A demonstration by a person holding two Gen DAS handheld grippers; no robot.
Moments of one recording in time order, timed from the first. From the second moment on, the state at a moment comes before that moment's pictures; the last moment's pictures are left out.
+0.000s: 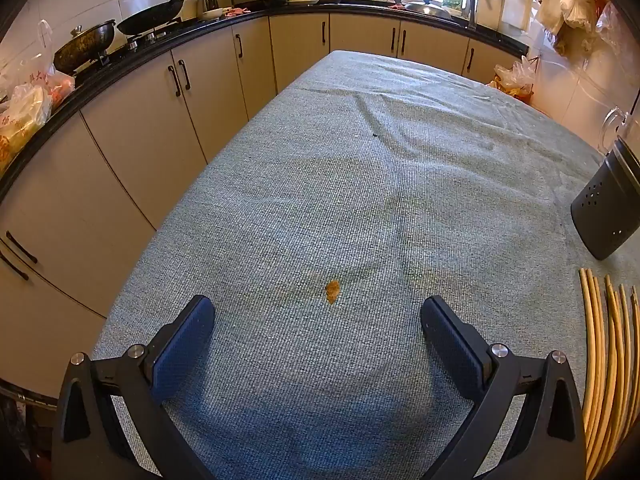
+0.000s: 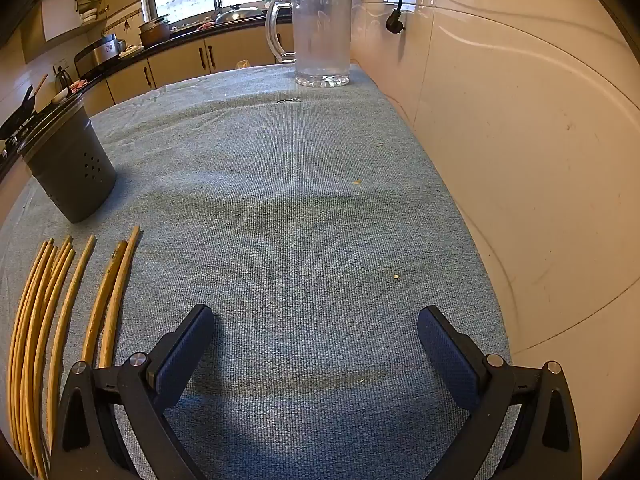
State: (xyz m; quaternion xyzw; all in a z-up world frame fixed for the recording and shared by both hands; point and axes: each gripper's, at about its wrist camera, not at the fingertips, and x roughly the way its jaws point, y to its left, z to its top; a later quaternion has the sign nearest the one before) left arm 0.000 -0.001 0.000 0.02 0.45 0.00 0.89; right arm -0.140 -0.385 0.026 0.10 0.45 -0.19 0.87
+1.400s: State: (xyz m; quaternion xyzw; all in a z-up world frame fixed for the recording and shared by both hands) left arm -0.215 -0.078 0.143 0.04 0.19 -0.05 0.98; right arm -0.326 -0.284 0.176 -0.03 0.11 -0.25 0.96
